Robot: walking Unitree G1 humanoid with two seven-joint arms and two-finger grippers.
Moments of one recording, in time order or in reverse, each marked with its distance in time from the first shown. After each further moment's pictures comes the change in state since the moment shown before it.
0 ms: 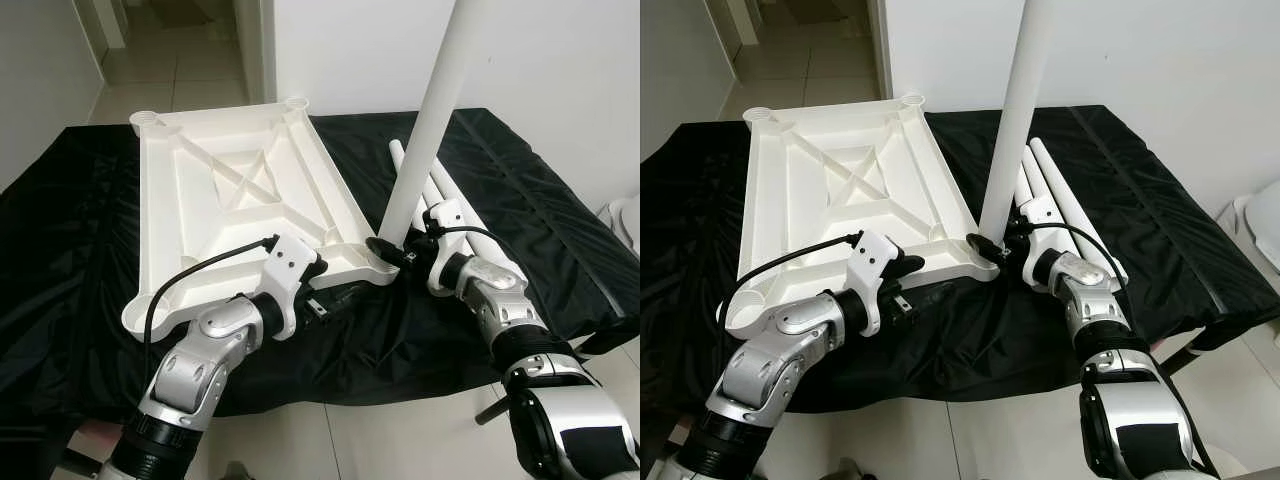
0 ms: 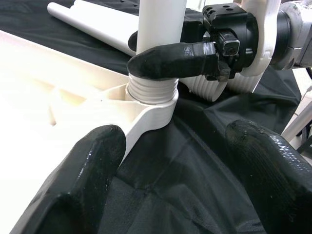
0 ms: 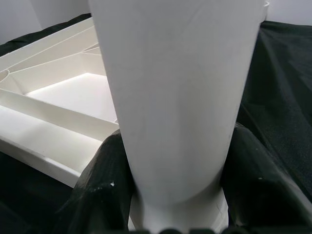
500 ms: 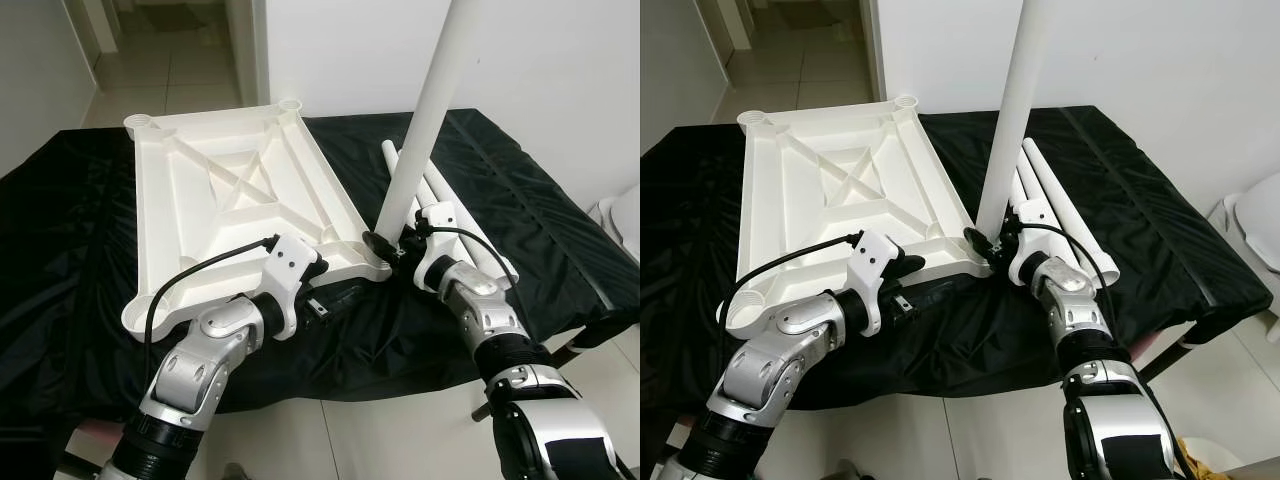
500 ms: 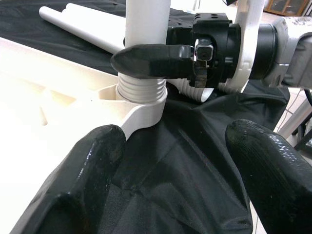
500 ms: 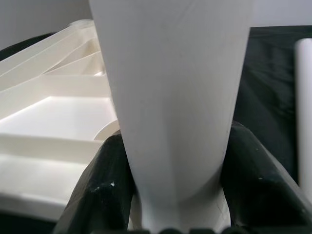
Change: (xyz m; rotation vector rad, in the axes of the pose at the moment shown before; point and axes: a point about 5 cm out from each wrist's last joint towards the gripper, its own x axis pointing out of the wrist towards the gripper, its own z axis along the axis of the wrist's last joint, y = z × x) left arm 0.000 0.000 0.000 -0.001 0.000 0.001; right arm 0.013 0.015 -0.004 0.095 -0.056 -0.267
